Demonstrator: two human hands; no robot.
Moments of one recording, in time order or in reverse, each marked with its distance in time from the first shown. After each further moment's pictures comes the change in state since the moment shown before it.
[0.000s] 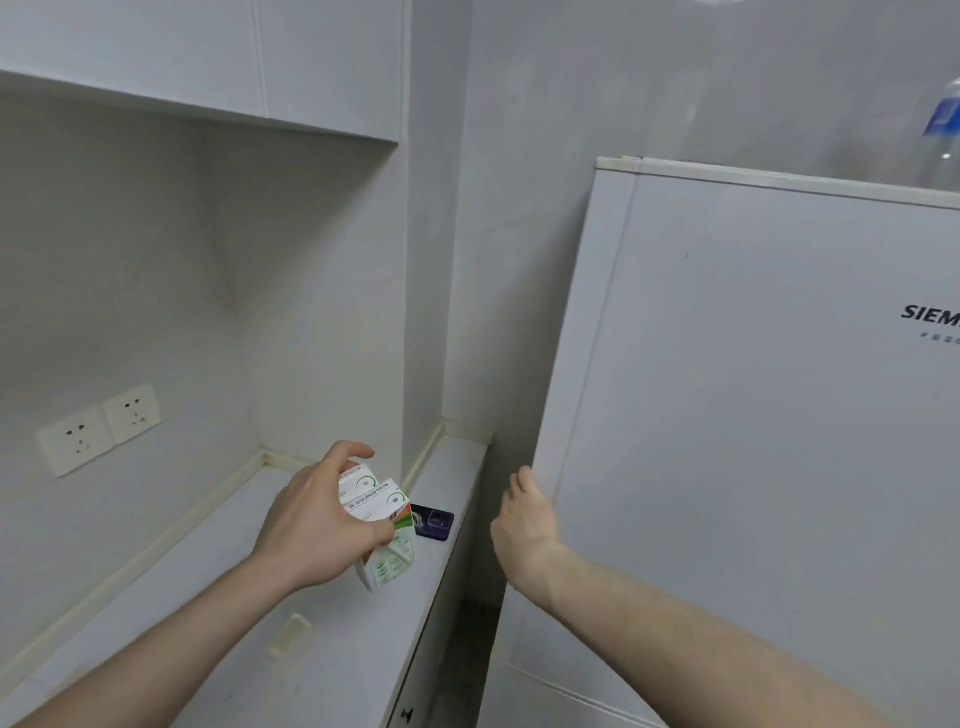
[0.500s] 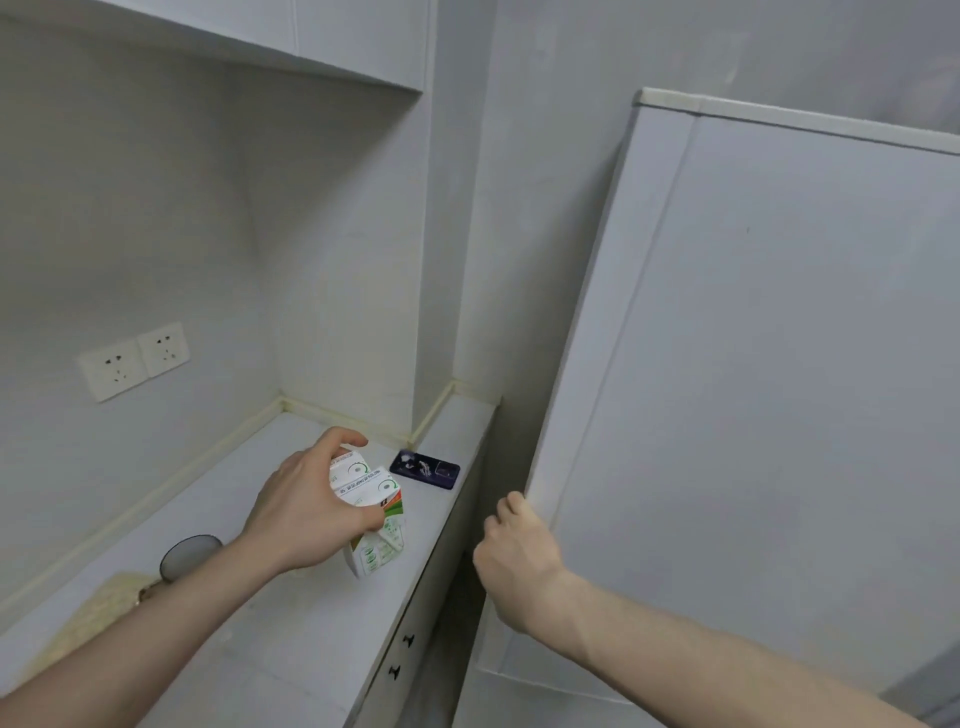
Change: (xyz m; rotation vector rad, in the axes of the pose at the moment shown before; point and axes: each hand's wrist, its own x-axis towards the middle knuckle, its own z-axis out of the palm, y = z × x) left_hand -0.064 -0.012 -0.005 0.043 -0.049 -0.102; right_hand -0.077 -0.051 0.010 0.113 0.161 -0.210
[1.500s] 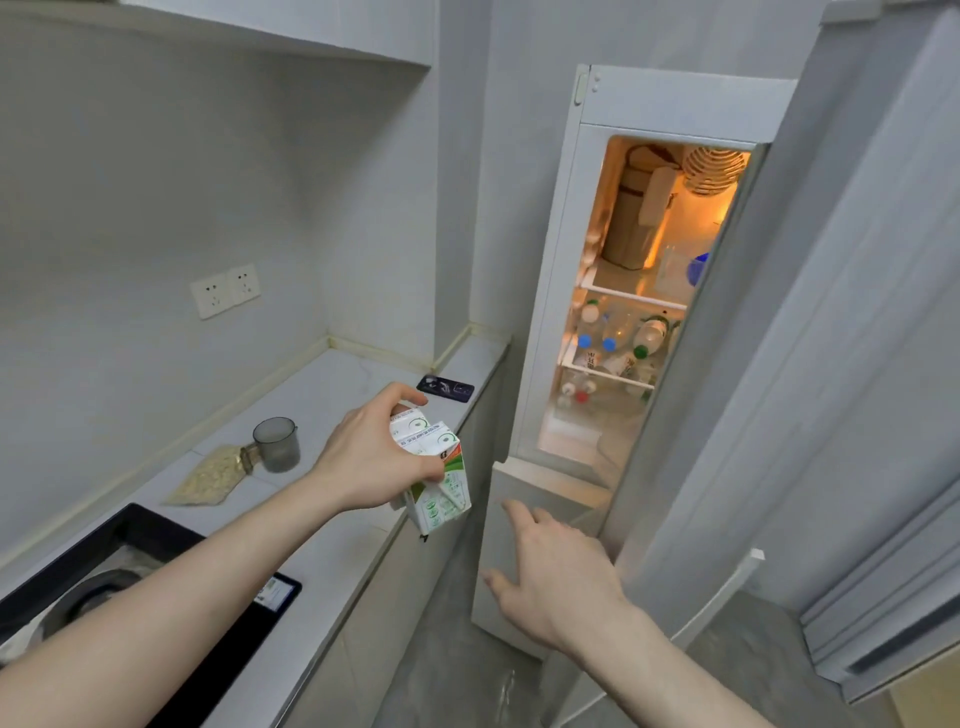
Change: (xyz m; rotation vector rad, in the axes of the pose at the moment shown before) left_hand -0.230 0.079 -0.005 -0.060 -0.068 0.039; right_hand -0.270 -0.115 -0.019 0.944 0.059 0.317
